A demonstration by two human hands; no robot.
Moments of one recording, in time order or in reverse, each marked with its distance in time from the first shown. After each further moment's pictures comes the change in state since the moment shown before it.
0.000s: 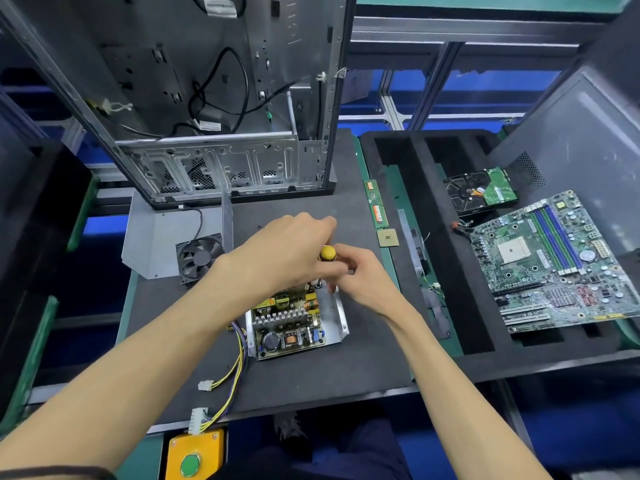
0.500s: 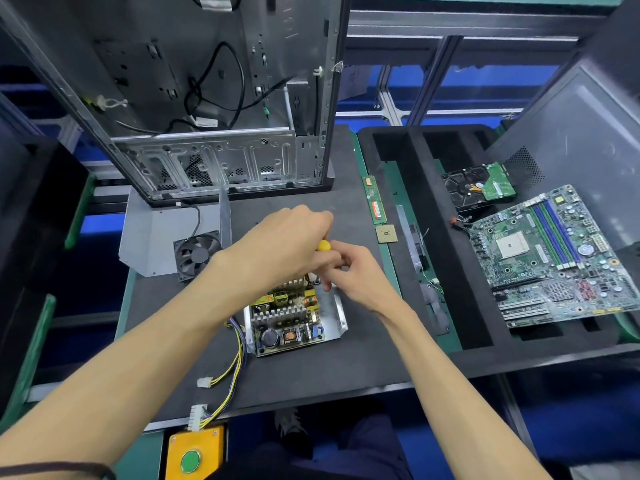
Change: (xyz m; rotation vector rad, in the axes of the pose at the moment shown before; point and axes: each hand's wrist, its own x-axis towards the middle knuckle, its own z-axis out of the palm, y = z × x) left_hand -0.001 0.001 -0.003 0.002 0.015 -0.034; right_hand 0.002 0.005 0.007 0.021 0.013 0.049
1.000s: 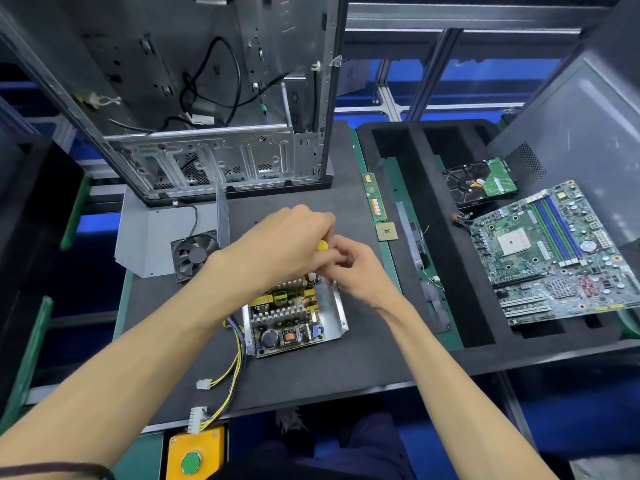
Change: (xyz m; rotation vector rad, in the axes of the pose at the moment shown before) left_hand 0.006 -0.004 0.005 -0.011 0.005 0.053; right_hand 0.005 0.008 -0.004 0.147 -0.013 -0.014
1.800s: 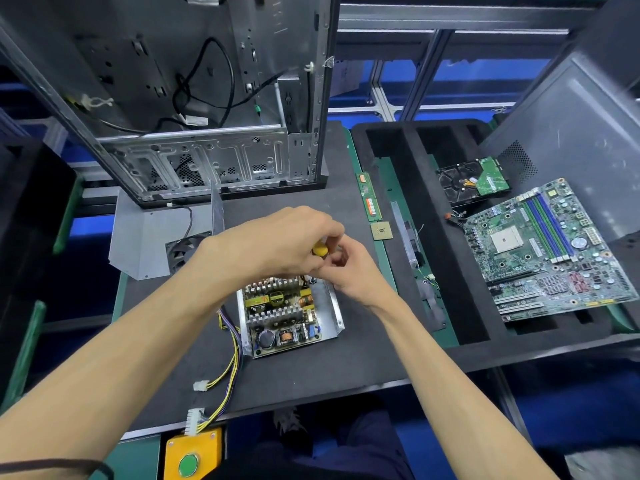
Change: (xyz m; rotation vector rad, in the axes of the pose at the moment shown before) left_hand 0.006 0.000 -0.013 -0.027 -0.139 0.199; right_hand 0.001 -0.002 0.001 -0.021 0.033 0.033
